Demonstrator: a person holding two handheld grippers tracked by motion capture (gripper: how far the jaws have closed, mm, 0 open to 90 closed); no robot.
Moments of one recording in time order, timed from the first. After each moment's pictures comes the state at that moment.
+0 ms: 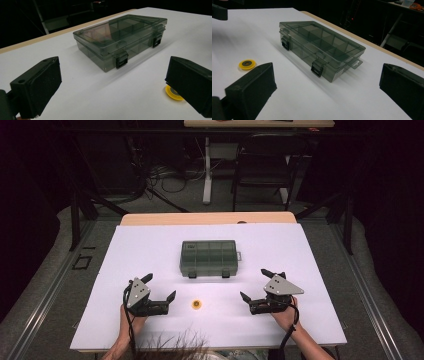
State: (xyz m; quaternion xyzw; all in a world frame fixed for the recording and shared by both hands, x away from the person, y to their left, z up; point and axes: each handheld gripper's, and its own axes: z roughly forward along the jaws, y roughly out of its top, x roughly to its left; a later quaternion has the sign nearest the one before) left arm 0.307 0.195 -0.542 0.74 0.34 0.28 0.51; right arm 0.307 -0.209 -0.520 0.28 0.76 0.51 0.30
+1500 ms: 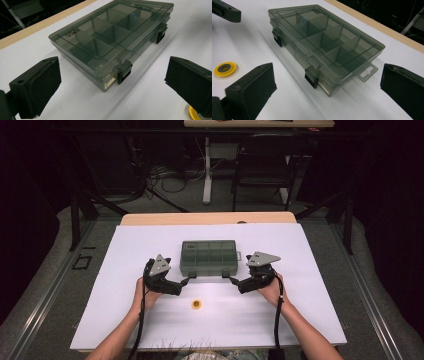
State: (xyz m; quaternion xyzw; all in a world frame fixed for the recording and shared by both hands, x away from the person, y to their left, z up) left arm 0.381 0.163 -0.532 0.81 0.30 0.21 0.45; right arm 0.384 -0.182 -0.518 0.27 0.82 0.46 0.22
